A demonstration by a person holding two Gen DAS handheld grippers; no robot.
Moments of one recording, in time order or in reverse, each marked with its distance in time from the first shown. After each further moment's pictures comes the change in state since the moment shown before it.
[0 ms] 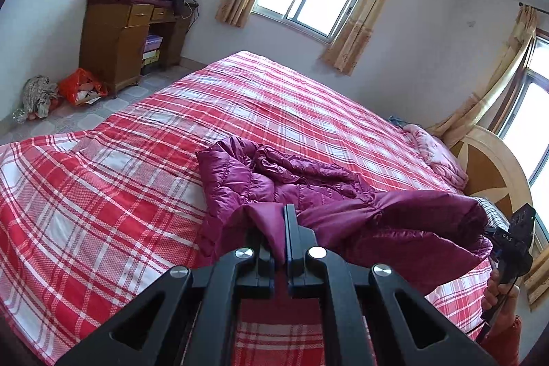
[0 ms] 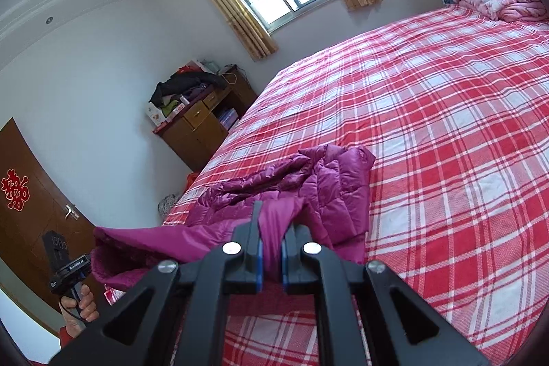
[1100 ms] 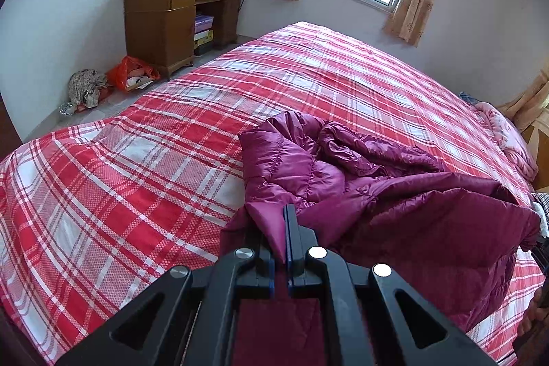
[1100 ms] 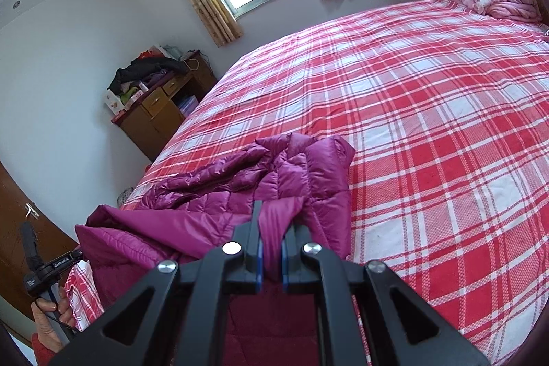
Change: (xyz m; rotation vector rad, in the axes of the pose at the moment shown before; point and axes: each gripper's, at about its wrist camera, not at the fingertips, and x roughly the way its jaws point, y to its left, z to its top) left arm 0.096 -0.001 0.006 0.001 0.105 0.324; right arm 0.083 -0.023 -0.001 -0.005 0.057 -0.184
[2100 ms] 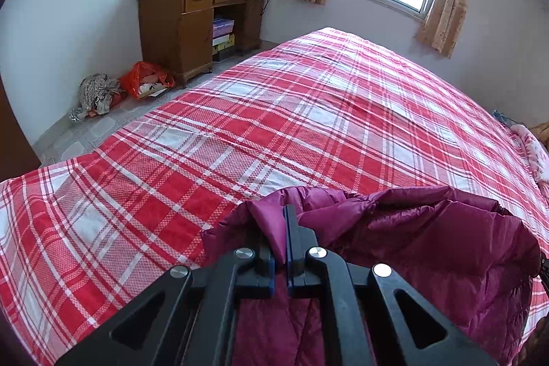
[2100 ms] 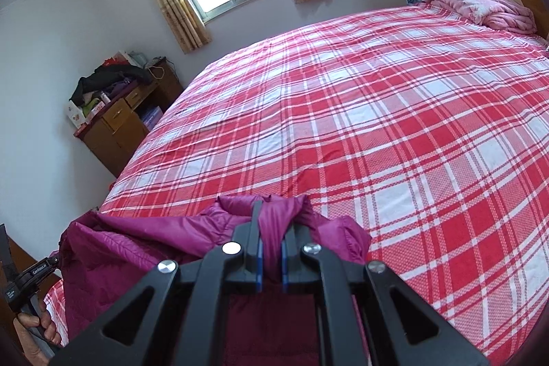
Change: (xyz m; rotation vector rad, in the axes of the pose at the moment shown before) left arm 0.129 -0.024 0.090 -0.051 -0.011 0.121; right arm 0.119 -0.004 0.074 0.027 -0.017 -0.159
